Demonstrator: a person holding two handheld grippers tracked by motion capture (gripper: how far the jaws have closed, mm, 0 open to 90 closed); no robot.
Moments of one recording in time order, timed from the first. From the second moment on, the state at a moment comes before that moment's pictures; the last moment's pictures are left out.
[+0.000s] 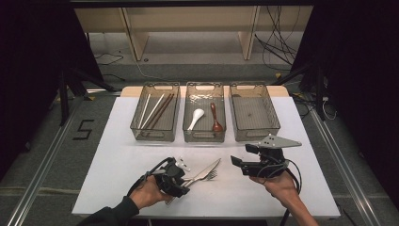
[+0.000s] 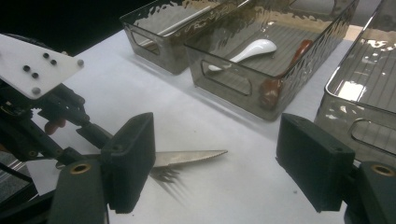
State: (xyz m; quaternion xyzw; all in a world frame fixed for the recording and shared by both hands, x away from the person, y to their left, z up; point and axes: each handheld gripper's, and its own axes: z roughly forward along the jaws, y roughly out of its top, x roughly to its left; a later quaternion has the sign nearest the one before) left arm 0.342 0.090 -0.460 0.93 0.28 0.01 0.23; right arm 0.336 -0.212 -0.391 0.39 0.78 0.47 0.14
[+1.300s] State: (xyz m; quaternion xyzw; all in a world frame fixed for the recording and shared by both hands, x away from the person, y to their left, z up) left arm 0.355 0.075 -0.466 0.94 0.27 0.03 0.19; right arm 0.336 -0.211 -0.391 0.39 0.78 0.47 0.14
